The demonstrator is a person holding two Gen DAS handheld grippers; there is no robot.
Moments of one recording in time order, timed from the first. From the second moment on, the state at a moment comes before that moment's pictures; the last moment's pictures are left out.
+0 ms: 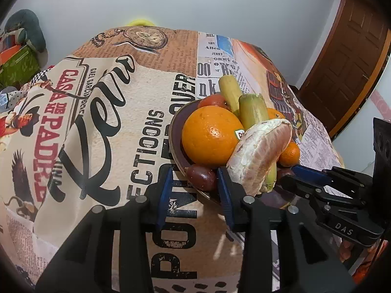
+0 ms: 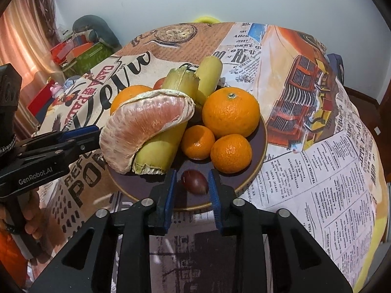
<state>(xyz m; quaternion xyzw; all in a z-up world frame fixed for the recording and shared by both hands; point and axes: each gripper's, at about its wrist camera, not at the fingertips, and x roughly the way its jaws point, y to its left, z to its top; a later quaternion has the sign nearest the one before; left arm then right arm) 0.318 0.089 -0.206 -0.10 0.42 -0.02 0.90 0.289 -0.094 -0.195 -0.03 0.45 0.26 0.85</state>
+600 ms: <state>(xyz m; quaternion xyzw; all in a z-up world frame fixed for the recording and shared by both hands) 0.196 0.065 -0.045 -0.06 0.24 -0.01 0.97 0.207 -0.128 -0.053 -0.02 0.30 0.25 0.92</state>
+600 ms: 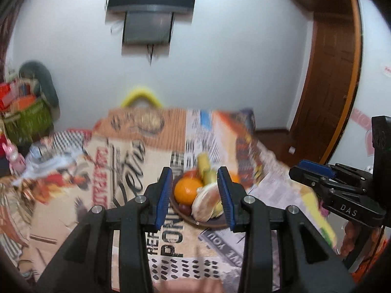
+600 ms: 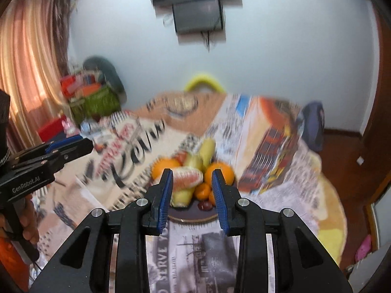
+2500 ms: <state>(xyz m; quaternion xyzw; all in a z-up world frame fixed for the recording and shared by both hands) 0.036 0.022 0.038 -0.02 0.08 0.01 1.00 0.044 -0.152 0.042 0.00 0.08 0.18 0.98</state>
